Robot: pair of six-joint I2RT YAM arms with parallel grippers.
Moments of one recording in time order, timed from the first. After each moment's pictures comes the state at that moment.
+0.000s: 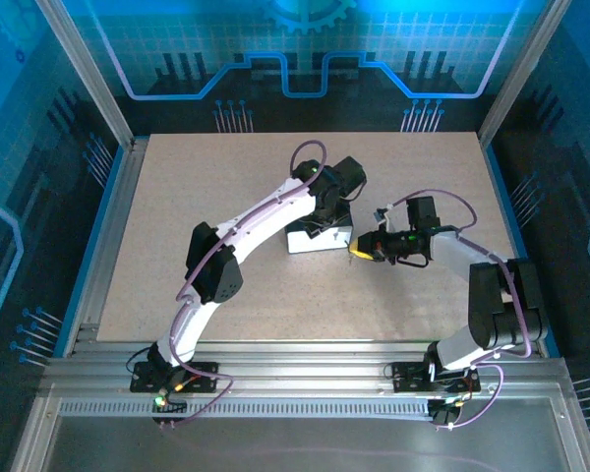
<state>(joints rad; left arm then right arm) -0.78 2.25 2.25 -1.34 -0.16 -1.37 0.11 1.52 0.78 -0.31 -1.00 0.49</state>
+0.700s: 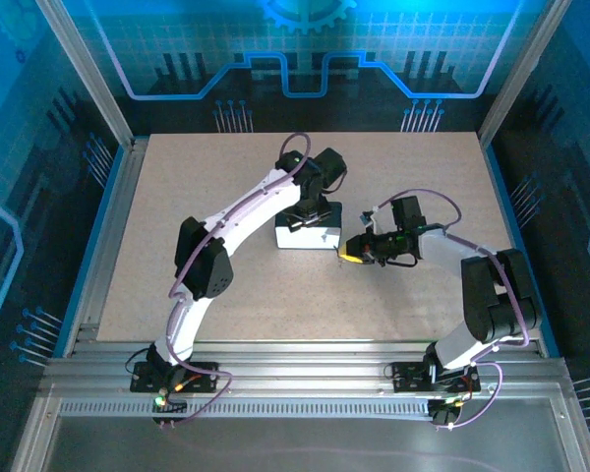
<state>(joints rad) -0.69 2.20 2.19 -1.36 -0.11 -1.16 0.20 1.57 0.81 -0.29 -0.97 0.52</state>
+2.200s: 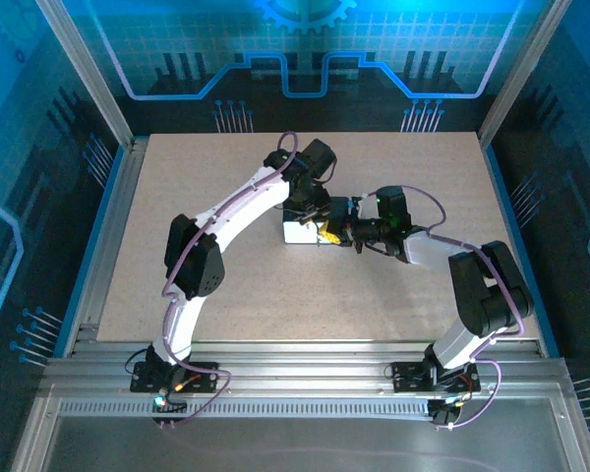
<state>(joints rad) -0.64 2.15 2.08 -1.15 0.09 -1.09 0.31 1.63 0.80 0.24 -0.92 1.16</state>
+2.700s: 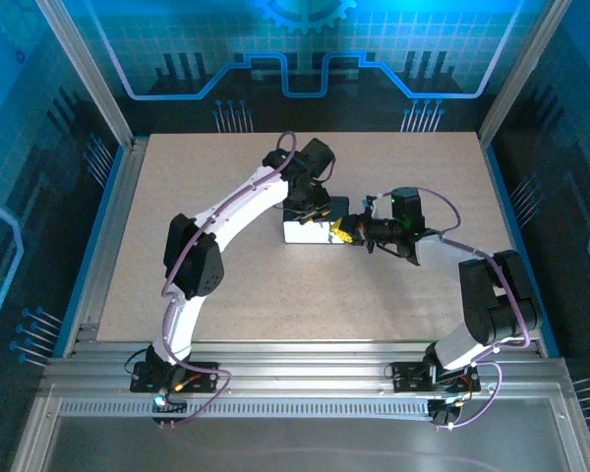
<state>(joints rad) -0.63 2.15 2.08 -1.14 0.11 -1.09 0.23 1.56 0.75 0.23 -0.93 1.15</state>
